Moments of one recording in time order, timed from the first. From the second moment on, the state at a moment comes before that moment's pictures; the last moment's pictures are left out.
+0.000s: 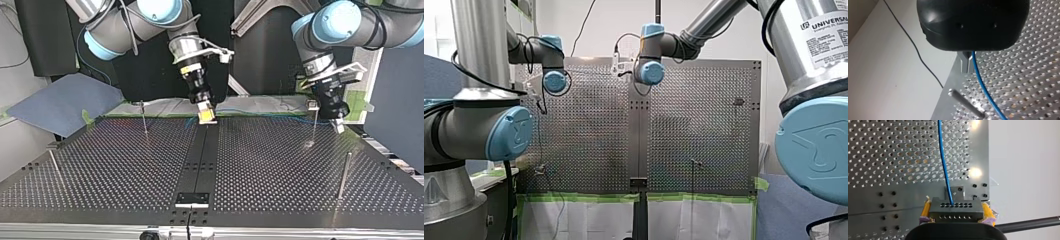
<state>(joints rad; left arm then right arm) -0.05 -1.43 -2.11 -2.44 -1.97 -1.94 2.43 -1.24 1.53 -0.51 1.71 1.57</state>
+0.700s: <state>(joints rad) 0.10 -1.42 -2.01 -2.49 -1.85 -2.00 2.44 -1.20 1.45 -0.49 1.70 1.57</state>
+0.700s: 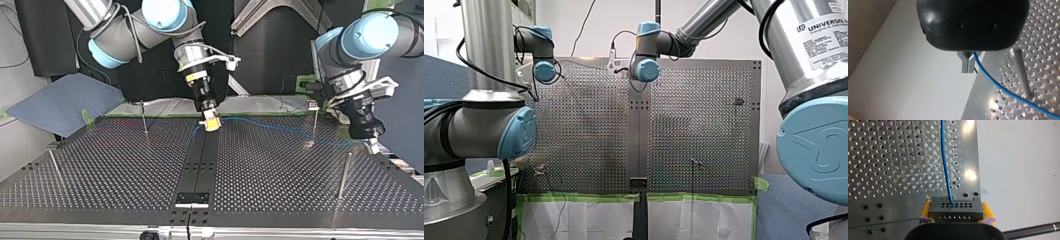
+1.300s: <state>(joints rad) 0.22 -1.48 -1.90 -2.47 -1.75 -2.06 2.44 -1.18 1.39 -0.48 1.70 1.58</state>
